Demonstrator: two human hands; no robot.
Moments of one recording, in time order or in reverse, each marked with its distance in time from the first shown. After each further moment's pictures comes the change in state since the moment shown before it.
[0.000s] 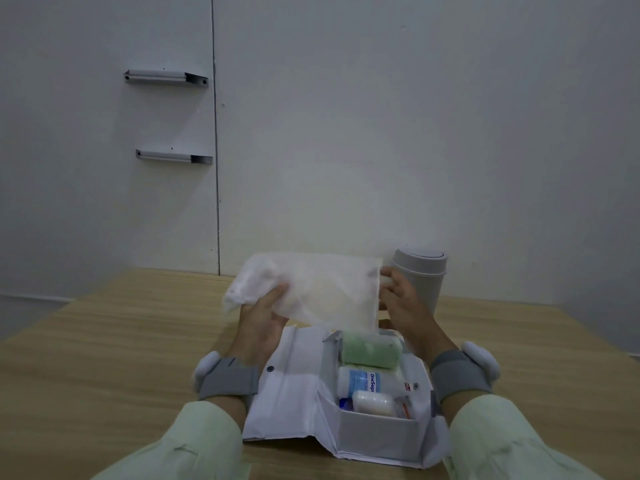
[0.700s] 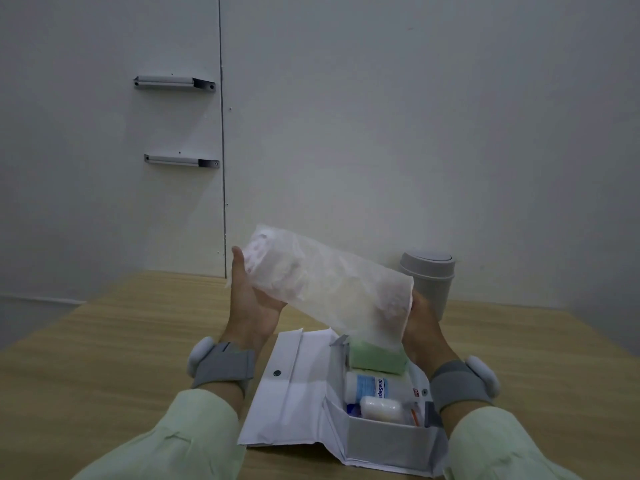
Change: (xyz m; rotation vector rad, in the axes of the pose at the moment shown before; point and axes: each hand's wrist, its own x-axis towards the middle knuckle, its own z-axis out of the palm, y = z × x) left_hand -0.002 0.041 0.020 -0.101 -0.077 0.015; right_hand -0.001 0.014 0.005 0.152 0.163 -0.017
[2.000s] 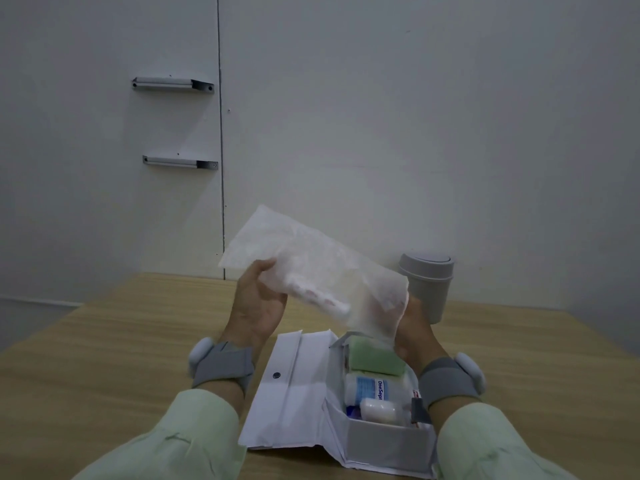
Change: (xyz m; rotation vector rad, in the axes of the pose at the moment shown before) left_hand -0.001 0.001 0.010 -0.009 -0.067 -0.093; right_hand 0.007 0.002 0.014 0.212 0.039 0.102
